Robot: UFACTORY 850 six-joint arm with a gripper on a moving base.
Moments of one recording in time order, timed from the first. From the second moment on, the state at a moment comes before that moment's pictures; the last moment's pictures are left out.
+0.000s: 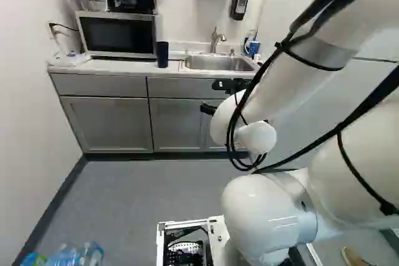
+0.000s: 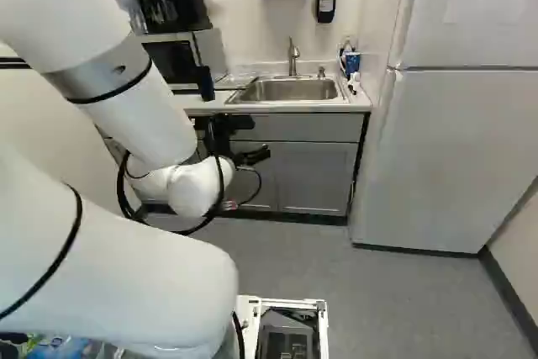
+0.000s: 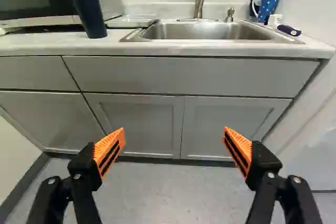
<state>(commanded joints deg) 0.0 16.0 -5.0 0.0 50.0 0.0</state>
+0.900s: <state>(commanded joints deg) 0.0 16.2 -11.9 0.0 50.0 0.0</state>
